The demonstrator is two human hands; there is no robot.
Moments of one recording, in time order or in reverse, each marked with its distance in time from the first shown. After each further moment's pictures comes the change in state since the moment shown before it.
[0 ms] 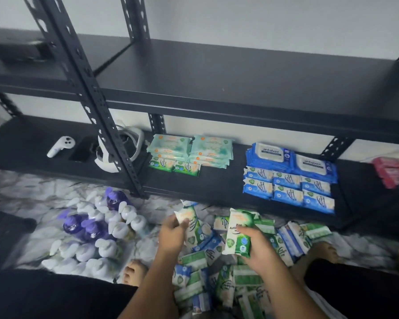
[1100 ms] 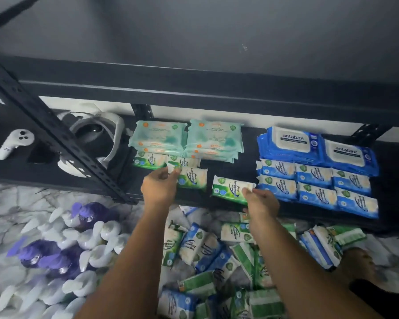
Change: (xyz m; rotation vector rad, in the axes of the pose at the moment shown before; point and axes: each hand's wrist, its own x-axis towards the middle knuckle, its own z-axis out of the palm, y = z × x) left_hand 0.173 0.089 0.029 0.172 0.173 0.111; right_hand 0.150 -0.073 0.074 -0.140 0.507 -0.294
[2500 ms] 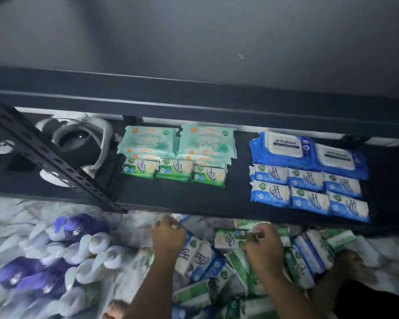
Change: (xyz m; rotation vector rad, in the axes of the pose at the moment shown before) left_hand -0.020 -0.099 0.038 0.448 -0.220 -0.092; right_hand 0.015 0.086 -0.044 -0.623 0.016 -0.334
